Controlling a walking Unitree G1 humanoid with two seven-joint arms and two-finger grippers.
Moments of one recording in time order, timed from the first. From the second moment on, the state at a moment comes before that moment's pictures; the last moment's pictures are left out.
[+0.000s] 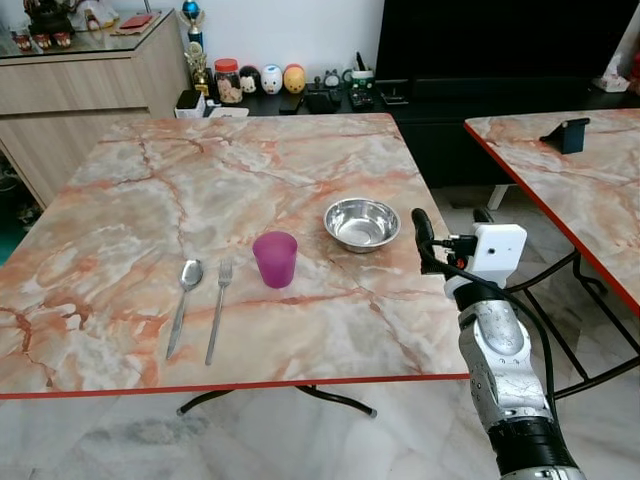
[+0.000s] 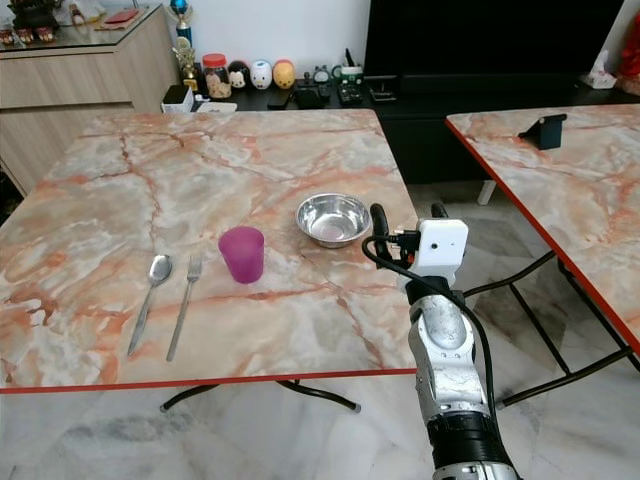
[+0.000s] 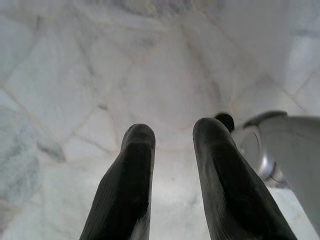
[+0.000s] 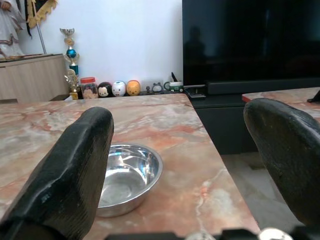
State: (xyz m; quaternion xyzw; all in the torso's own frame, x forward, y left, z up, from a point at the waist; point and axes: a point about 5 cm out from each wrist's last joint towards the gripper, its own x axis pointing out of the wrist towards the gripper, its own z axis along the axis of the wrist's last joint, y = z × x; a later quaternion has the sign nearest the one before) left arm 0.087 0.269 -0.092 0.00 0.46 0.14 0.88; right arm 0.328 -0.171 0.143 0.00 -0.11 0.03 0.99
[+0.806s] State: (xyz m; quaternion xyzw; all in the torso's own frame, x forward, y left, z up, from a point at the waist) left arm 0.090 0.268 -0.092 0.01 0.46 0.13 0.88; right arm 0.328 -0.173 0.142 0.00 -0.10 0.01 0.99
